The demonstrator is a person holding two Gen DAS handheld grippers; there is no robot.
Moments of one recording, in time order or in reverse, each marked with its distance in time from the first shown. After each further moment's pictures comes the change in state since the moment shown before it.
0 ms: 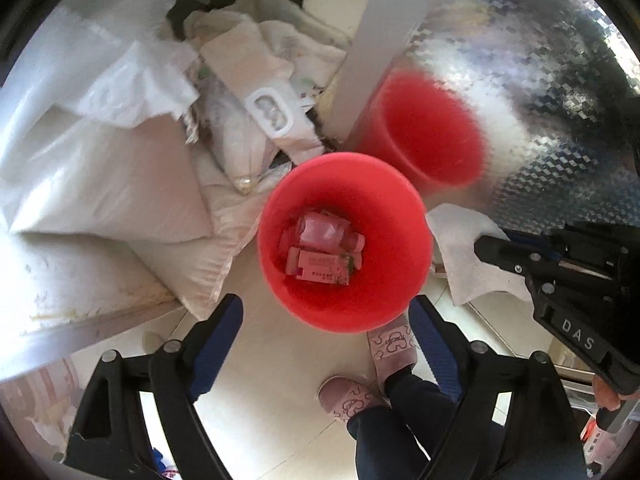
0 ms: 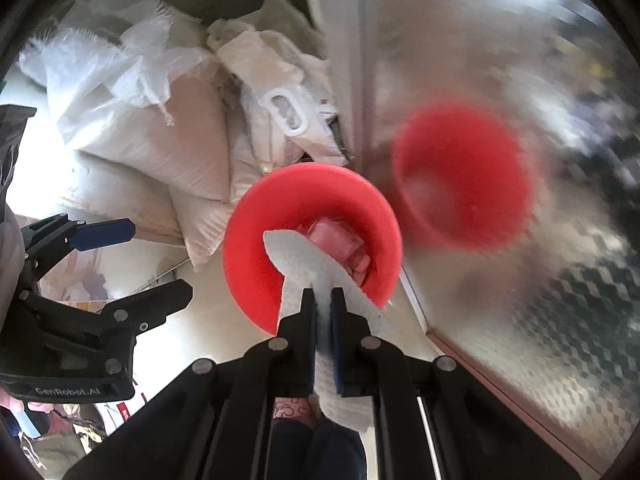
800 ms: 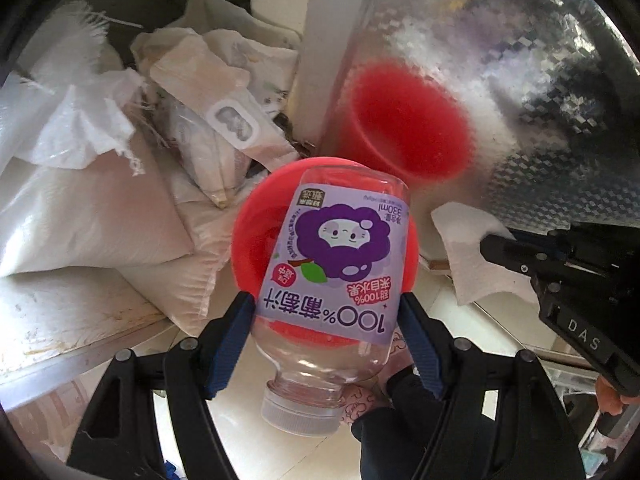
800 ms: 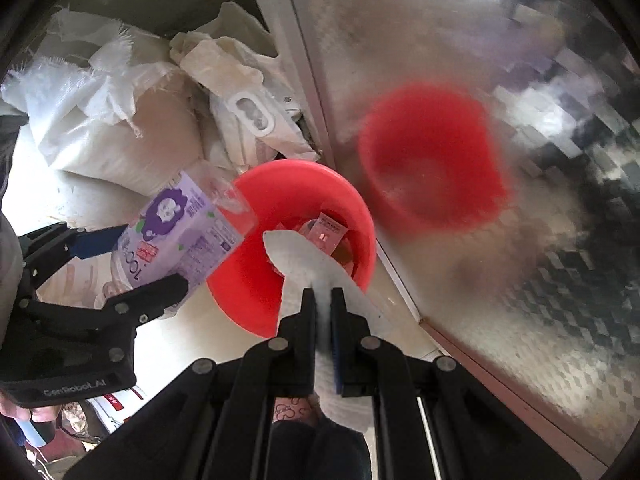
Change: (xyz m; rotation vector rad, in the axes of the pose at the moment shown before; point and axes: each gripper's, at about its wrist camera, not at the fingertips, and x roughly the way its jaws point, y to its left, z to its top) left arm 0.018 -0.030 0.018 0.095 0.011 -0.004; right arm -0.002 -0.036 -0.010 0.093 -0.009 -0.012
